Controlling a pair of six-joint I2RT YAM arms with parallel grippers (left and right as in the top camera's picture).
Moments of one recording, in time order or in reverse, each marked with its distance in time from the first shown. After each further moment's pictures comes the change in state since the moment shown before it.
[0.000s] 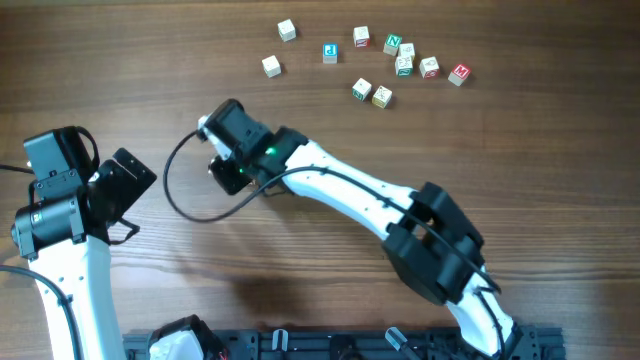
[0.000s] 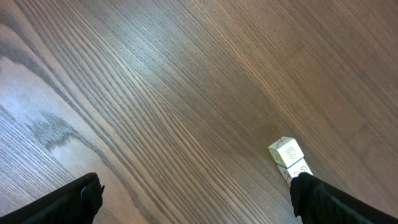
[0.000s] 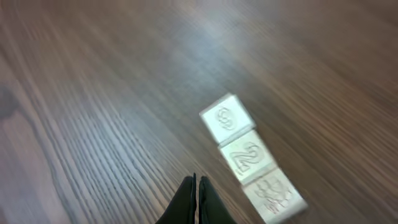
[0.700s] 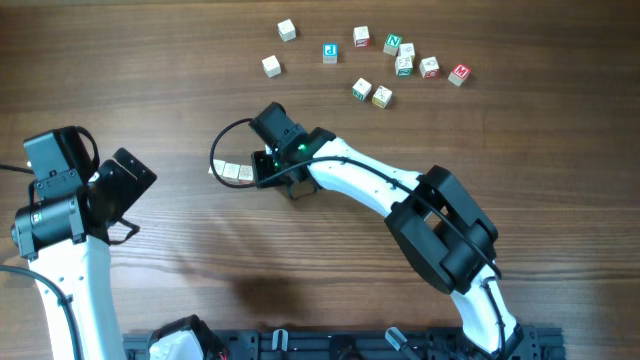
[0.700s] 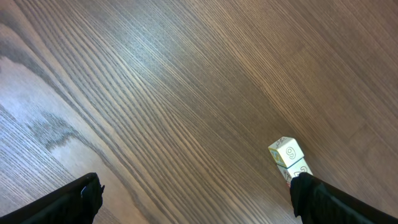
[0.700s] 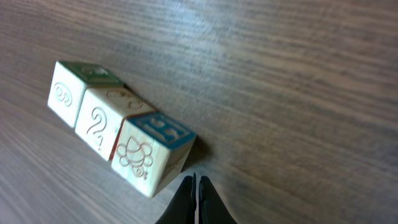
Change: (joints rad) left arm 0.000 0.000 0.000 0.000 0.000 0.000; right arm -0.101 -0.008 -0.237 0.112 -0.056 0.360
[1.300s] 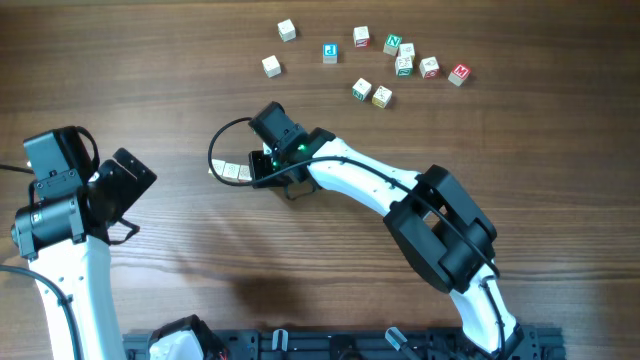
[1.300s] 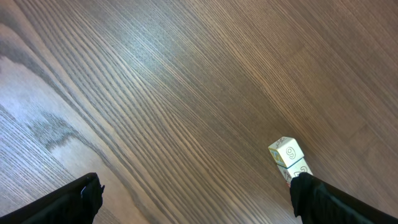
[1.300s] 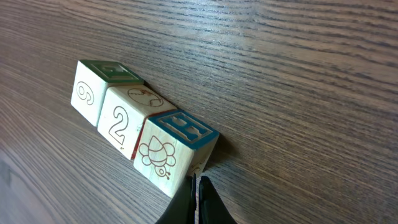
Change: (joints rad) left arm 0.000 0.000 0.000 0.000 0.000 0.000; right arm 0.000 0.007 -0.001 0.035 -0.053 0.041
